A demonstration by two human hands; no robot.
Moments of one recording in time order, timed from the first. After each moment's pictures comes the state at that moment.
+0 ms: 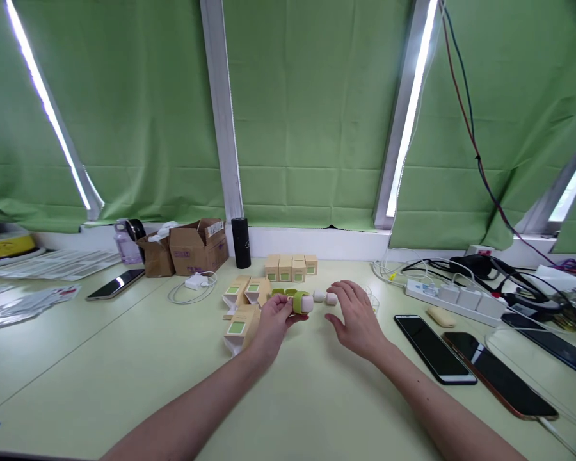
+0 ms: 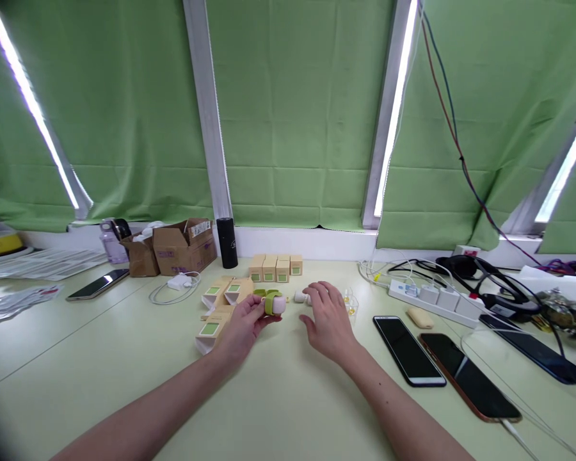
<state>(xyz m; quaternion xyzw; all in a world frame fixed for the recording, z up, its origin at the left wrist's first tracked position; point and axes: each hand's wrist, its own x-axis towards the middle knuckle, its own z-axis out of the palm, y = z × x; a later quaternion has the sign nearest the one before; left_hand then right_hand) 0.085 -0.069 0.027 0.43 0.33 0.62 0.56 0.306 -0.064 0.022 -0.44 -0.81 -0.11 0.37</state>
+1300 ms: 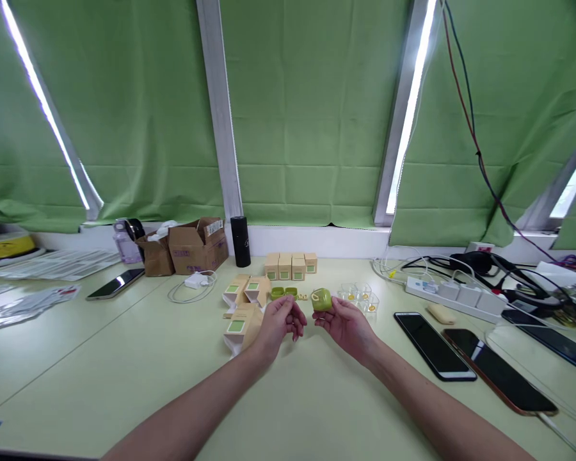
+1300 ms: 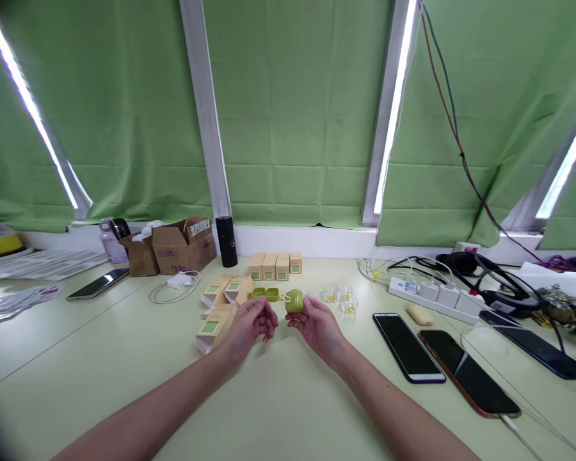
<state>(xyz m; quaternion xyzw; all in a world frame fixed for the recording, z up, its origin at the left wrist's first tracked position) 0.085 -0.076 0.027 0.52 0.34 0.54 0.58 0.276 -0.067 0.014 -0.19 -0.40 0.72 0.54</state>
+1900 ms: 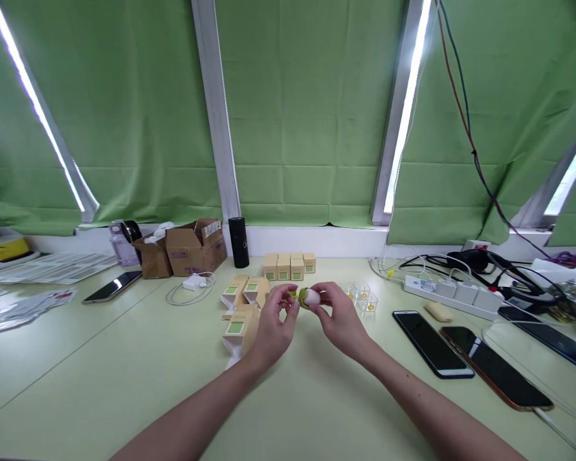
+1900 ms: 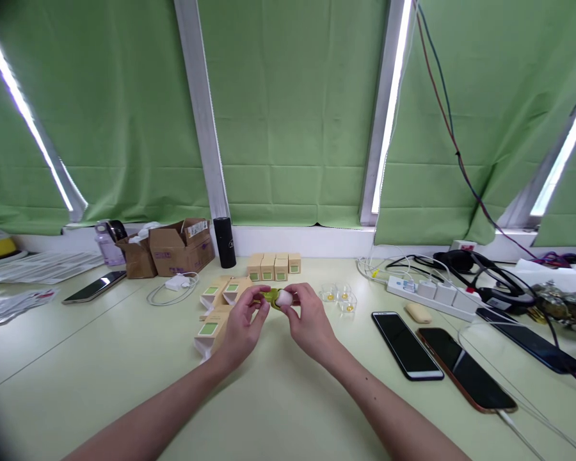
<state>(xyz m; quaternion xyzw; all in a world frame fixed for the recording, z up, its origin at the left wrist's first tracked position) 0.084 -0.084 0.036 0.68 0.36 0.59 0.25 0.260 -0.075 0.039 -0.38 -0.71 0.24 0.54</state>
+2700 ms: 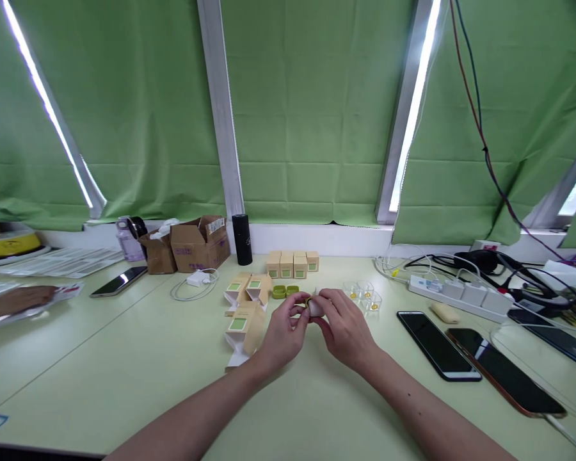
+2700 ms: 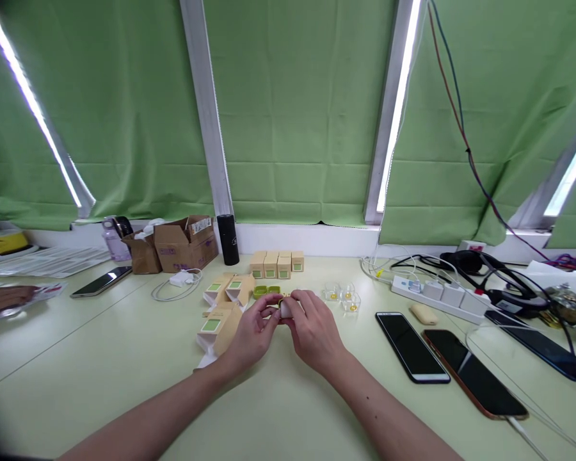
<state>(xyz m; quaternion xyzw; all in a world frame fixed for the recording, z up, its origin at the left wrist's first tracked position) 0.093 -0.087 0.020 0.68 0.36 0.54 0.35 0.270 -0.083 0.025 -0.32 -0.82 -0.17 0.44</state>
